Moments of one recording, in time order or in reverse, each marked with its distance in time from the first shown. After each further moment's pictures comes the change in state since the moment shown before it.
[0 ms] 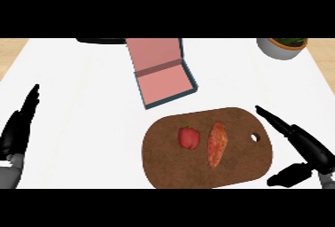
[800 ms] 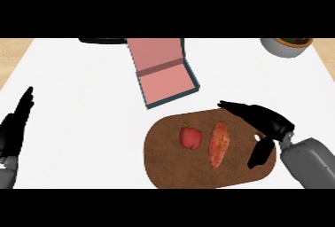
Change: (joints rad) left arm 0.016 -0.022 0.077 0.027 -0.022 -0.056 -0.036; right arm -0.306 0.105 0.154 0.080 0.228 0.273 0.362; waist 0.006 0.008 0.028
